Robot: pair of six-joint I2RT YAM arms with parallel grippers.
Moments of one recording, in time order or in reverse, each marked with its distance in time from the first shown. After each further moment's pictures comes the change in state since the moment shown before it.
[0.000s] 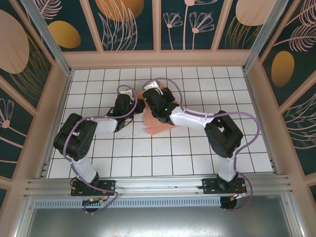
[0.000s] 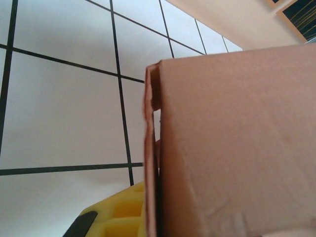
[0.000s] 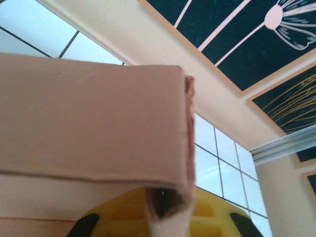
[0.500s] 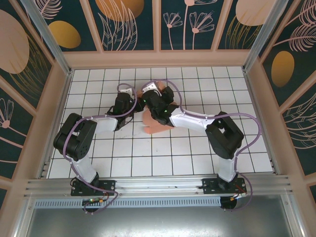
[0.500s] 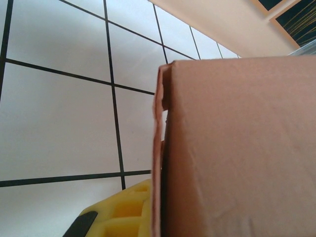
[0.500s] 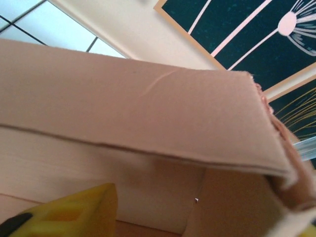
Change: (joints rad) left arm 0.000 0.000 0.023 -0.005 0.003 -0.007; right arm 0.022 -0.032 -0.022 -0.005 -0.063 0.024
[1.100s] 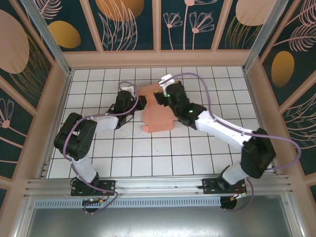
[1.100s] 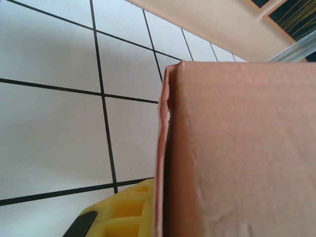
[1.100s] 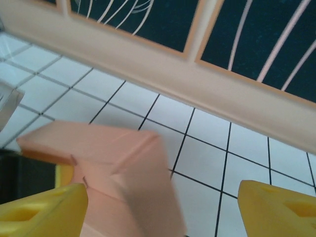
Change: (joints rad) left arm -0.003 0.006 0.042 -0.034 0.002 0.061; right arm -0.138 -0.414 -0.192 0.008 -0.505 0.232
